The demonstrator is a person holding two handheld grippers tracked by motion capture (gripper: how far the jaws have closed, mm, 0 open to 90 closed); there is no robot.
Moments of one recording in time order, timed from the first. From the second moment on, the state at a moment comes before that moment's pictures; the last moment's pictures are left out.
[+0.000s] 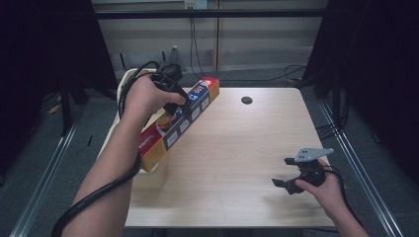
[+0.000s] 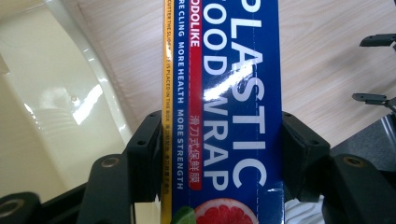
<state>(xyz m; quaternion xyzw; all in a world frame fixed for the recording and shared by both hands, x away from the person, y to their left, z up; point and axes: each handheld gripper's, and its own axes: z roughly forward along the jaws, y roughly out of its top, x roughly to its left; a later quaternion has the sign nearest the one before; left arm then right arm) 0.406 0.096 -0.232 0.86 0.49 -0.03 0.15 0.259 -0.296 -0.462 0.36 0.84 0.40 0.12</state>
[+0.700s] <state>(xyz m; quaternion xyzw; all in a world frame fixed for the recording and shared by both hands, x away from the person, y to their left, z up) 0.405 0.126 -0.215 0.84 0.52 -0.01 0.14 0.259 -0.296 -0.462 0.36 0.84 0.40 0.12</state>
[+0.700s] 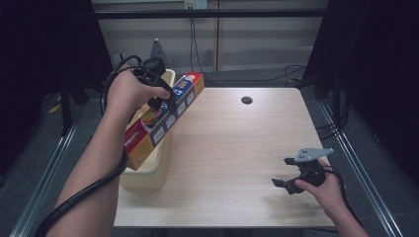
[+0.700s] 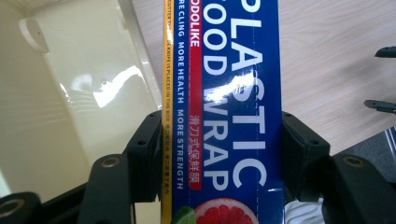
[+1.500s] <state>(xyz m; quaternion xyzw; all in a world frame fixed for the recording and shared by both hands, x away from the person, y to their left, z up) 0.402 0.147 -0.207 0.82 0.55 0.00 0.15 0.258 -0.295 -0.462 0.35 0.84 0.40 0.12</state>
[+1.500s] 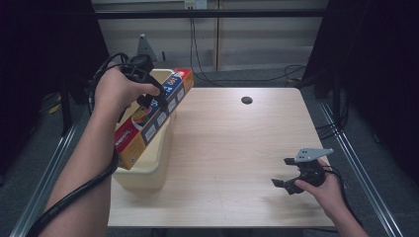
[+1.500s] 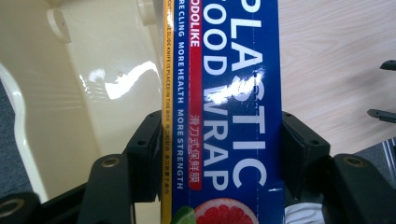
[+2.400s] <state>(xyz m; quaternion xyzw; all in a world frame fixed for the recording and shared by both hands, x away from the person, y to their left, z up) 0.397 0.178 -0.202 0.79 0.59 0.01 0.15 0.262 -0.290 -0.461 0.35 0.84 0.40 0.11</state>
